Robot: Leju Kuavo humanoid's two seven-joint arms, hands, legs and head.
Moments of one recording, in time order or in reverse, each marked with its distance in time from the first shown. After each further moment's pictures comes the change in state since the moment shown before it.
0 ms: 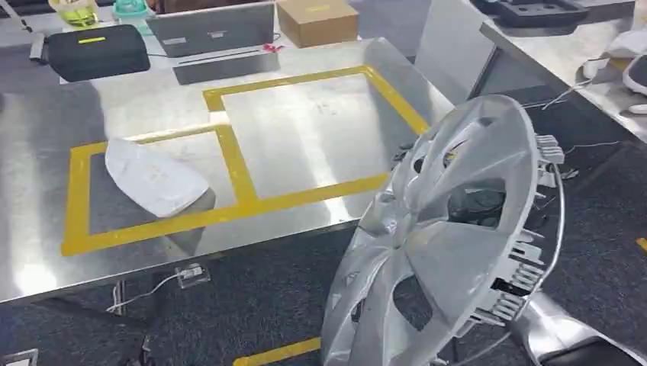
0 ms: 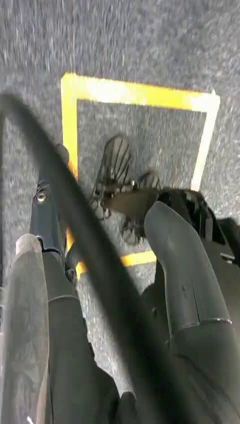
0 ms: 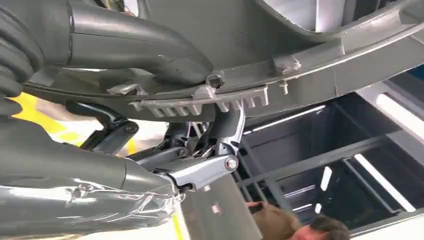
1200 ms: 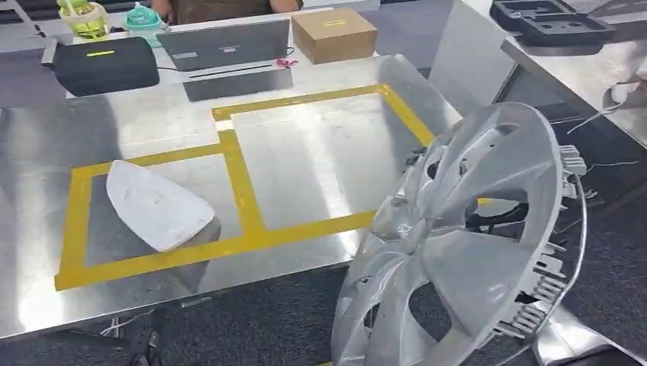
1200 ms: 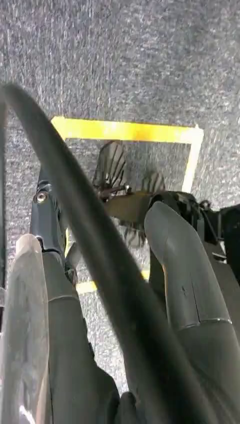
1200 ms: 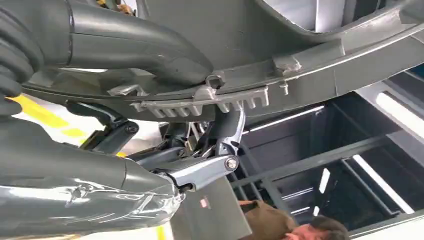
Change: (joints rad) left arm 0.000 -0.004 0.000 0.000 0.004 0.000 0.008; right arm 0.002 -0.009 0.004 0.011 0.004 0.021 -0.019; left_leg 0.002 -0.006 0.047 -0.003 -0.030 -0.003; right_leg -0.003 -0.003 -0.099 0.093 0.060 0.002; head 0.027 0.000
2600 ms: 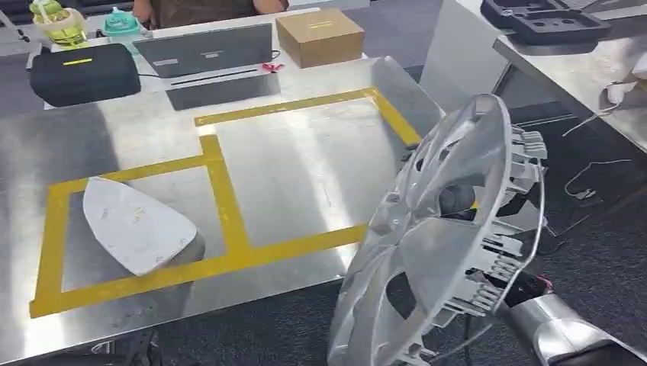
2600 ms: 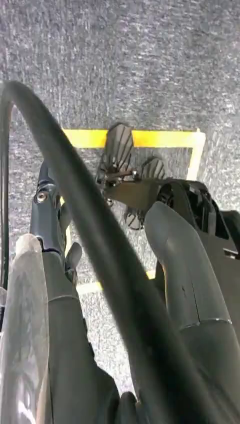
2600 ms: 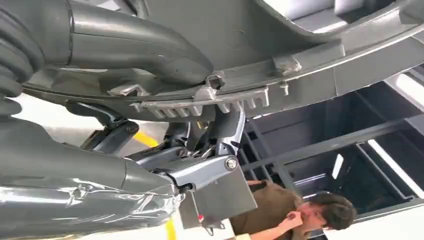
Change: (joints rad) left arm -0.012 0.002 -0.002 0.000 -0.030 0.050 0.037; right arm -0.011 -0.010 -0.001 -0.019 0.032 -0.074 0.048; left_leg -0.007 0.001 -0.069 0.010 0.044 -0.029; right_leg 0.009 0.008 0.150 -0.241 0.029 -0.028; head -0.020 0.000
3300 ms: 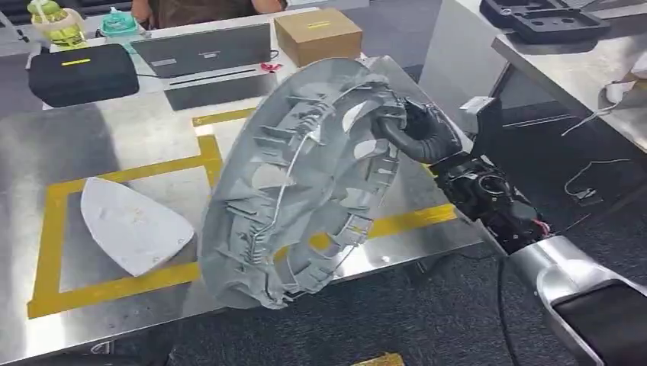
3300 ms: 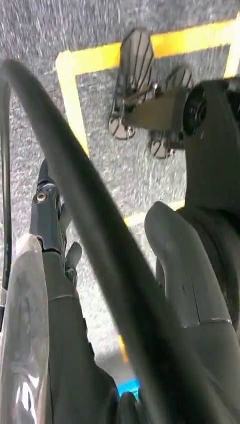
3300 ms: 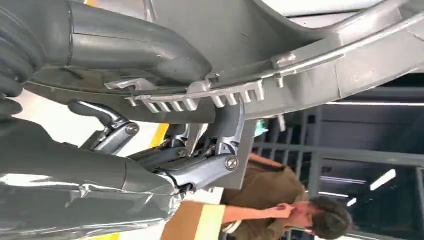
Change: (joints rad) left arm 0.020 -0.001 -0.103 0.000 -0.136 0.021 0.194; right arm -0.334 0.000 0.151 0.146 0.302 -0.174 0.103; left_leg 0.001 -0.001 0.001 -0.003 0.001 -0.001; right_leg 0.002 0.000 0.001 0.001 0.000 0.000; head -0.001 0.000
